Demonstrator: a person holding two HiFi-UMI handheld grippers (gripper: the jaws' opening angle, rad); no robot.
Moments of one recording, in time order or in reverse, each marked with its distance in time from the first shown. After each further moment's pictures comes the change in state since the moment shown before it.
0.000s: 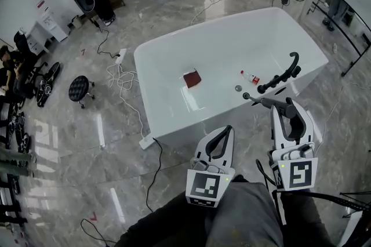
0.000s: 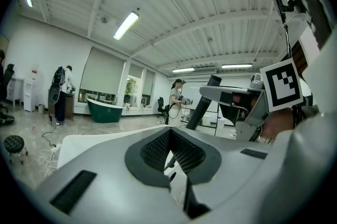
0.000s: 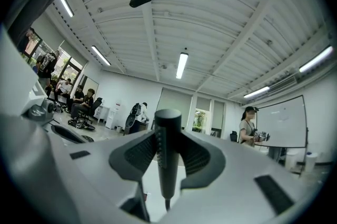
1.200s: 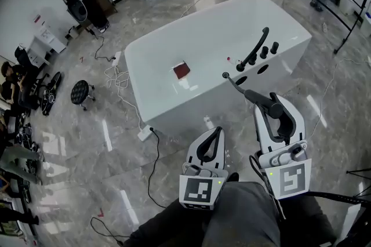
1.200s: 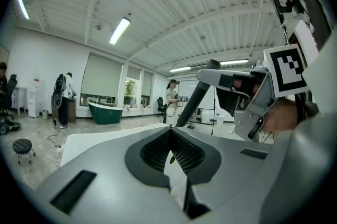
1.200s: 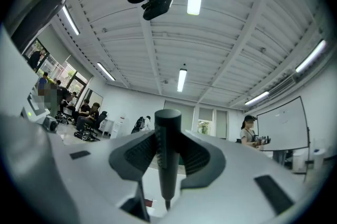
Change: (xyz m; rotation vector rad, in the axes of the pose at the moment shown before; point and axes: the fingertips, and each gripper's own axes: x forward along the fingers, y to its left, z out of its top) left arm -0.072 -0.142 -0.012 0.050 0.018 0.033; right arm -0.152 -0.025 0.054 0.049 -0.147 0.039
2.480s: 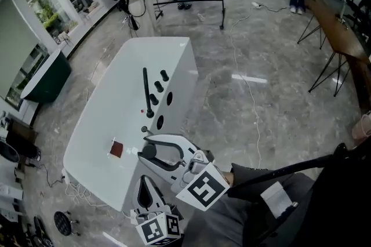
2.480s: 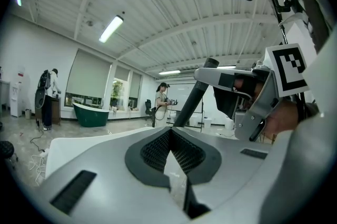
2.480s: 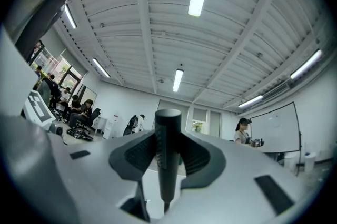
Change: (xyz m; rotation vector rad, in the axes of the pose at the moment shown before) left arm 0.028 0.030 0.012 -0.002 -0.029 -0.137; right arm 0.030 0.018 -0.011 -0.026 0.040 -0.072
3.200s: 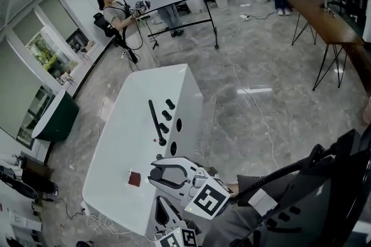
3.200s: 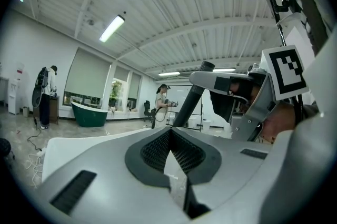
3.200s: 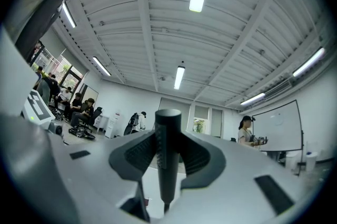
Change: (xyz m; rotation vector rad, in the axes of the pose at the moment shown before) left arm -0.029 -0.004 -0.019 -0.053 -0.005 -0.046; right arm -0.015 0.021 0.018 -0.018 0.010 0.011
